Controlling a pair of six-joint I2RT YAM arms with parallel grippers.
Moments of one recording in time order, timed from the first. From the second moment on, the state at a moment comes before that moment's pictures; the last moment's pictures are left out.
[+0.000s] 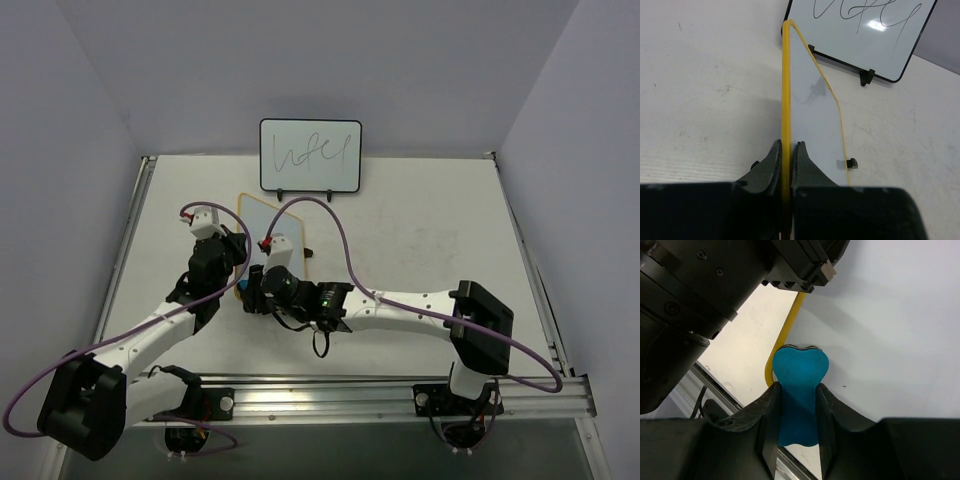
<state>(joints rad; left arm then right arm) -0.45 1.13 0.51 0.36 -0.35 -0.54 1.23 1.72 1.19 0.00 0.33 0.75</state>
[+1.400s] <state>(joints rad) -0.46 1.09 0.48 0.37 -0.34 -0.61 0.98 1.67 0.74 0.35 0.21 0.92</state>
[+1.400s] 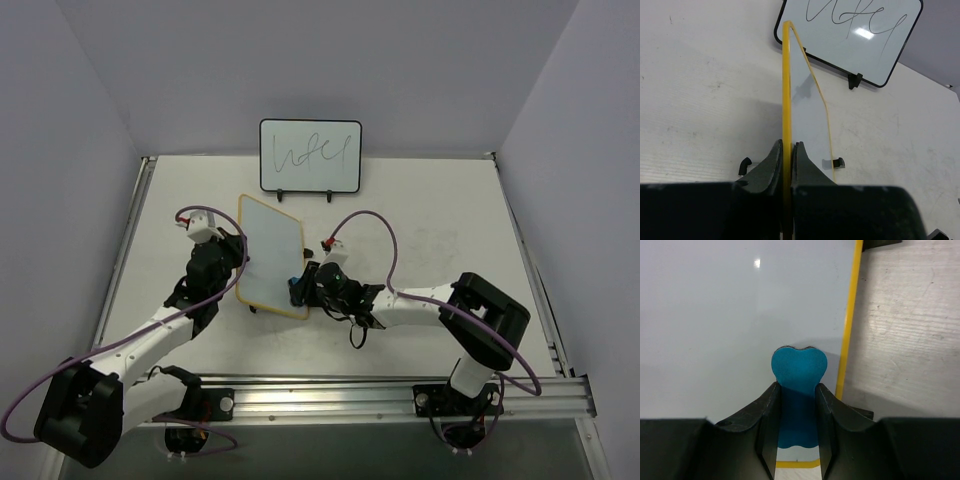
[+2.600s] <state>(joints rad) -0.44 1.11 0.51 0.26 -0.30 -0.67 0.95 1.68 0.73 0.35 0.18 0.91</state>
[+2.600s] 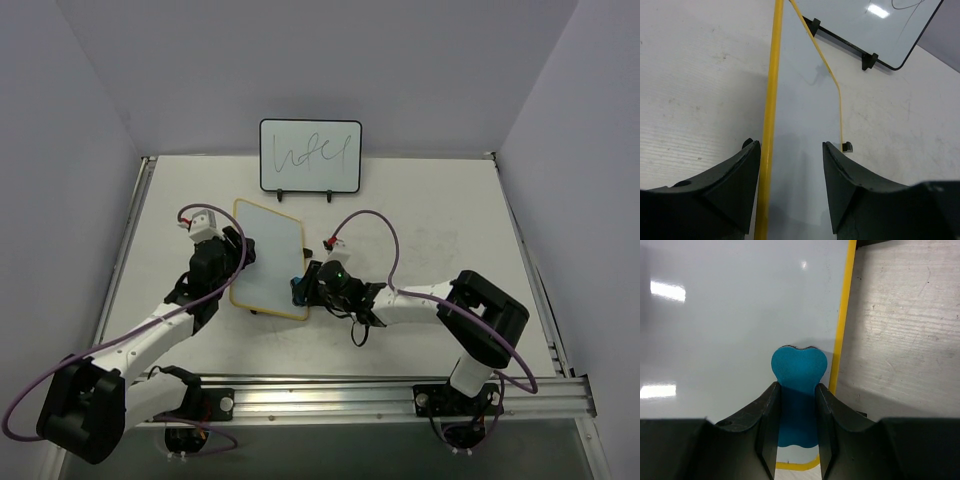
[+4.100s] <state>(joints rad) -0.35 1.04 0.62 -0.01 -0.42 -0.72 0.95 1.69 0.74 0.33 0.17 0.89</state>
